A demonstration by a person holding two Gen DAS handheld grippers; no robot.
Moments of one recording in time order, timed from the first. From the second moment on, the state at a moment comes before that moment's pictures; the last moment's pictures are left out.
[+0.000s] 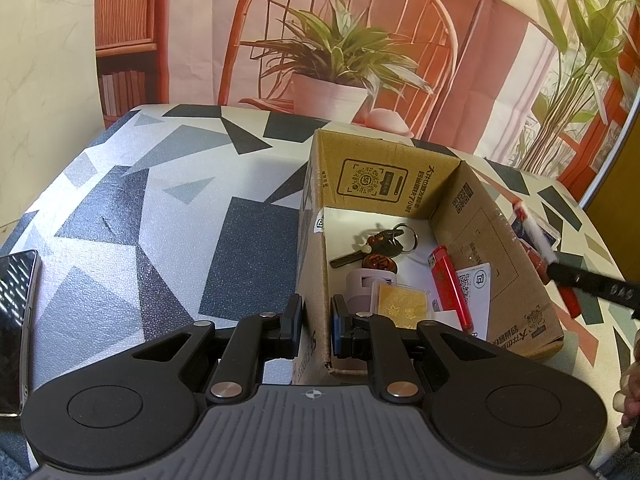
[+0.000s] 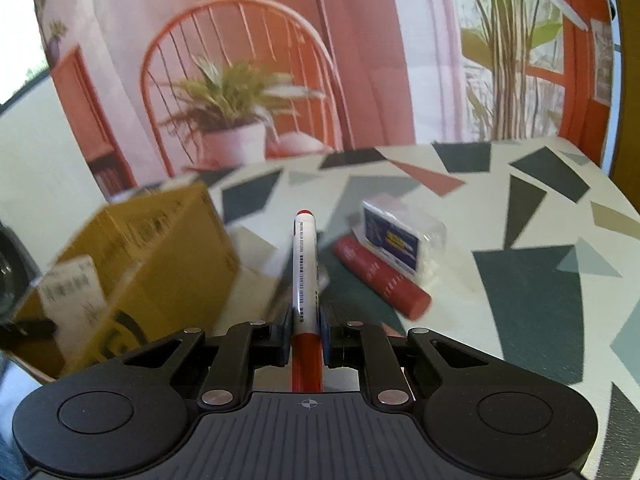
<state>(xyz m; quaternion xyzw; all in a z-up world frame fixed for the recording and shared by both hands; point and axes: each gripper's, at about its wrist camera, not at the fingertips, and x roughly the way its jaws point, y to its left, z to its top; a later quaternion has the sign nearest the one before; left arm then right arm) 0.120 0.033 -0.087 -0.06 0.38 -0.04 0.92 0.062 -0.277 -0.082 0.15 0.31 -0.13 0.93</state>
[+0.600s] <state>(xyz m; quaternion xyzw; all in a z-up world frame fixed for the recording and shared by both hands) 0.121 0.033 -0.087 -0.05 0.38 -0.04 0.92 0.124 -0.166 -0.043 0.10 0.32 0.06 0.94</state>
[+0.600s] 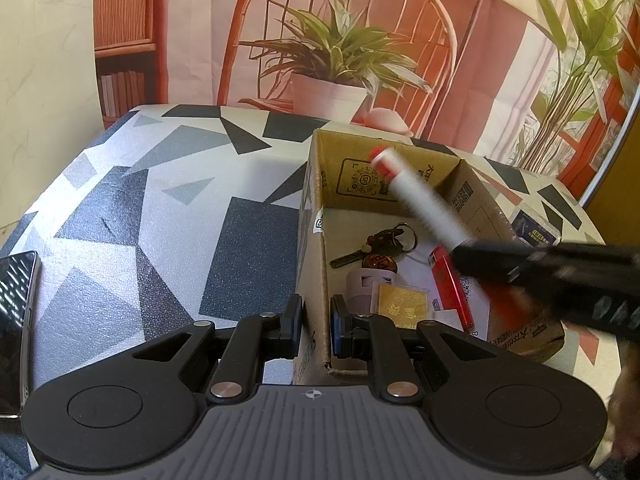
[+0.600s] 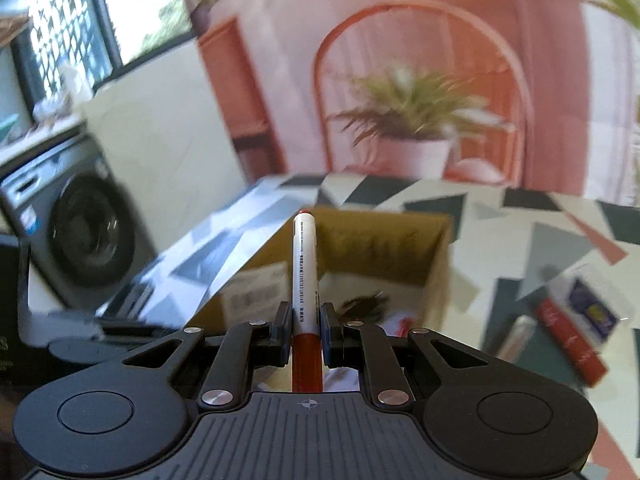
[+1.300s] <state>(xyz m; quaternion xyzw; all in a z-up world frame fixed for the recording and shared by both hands) 0.122 0.031 -0.087 -0.04 0.38 -0.05 0.92 0.108 -0.166 -0.038 0.09 0.30 0.04 0.95</state>
